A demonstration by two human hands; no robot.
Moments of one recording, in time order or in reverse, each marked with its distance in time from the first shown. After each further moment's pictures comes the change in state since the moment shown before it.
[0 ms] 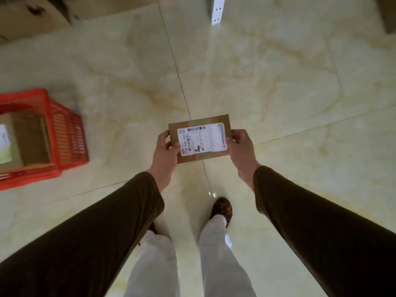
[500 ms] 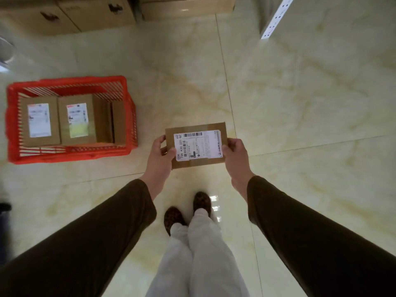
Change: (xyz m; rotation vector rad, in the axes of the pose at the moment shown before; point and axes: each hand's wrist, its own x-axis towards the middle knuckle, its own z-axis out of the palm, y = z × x) left_hand -0.054 0.001 -0.238 -0.093 0.058 0.029; right_hand -0.142 -0.047 0.186 0.047 -0.077 0.001
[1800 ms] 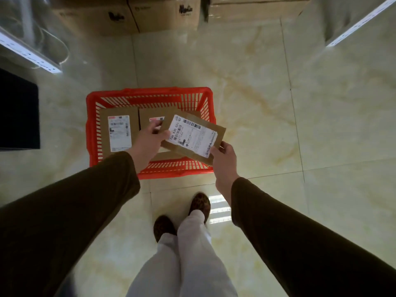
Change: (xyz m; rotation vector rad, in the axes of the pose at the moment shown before) left_hand 0.169 0.096 -0.339 0.247 -0.091 -0.028; right_hand -0.037 -0.052 0.379 0.147 0.050 0.243
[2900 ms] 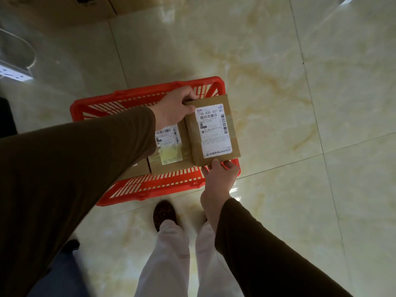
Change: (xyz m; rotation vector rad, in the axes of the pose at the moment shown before) left_hand 0.146 0.056 0.014 0.548 -0.382 0.390; right_hand 0.020 0.041 0.095 0.491 0.420 0.232
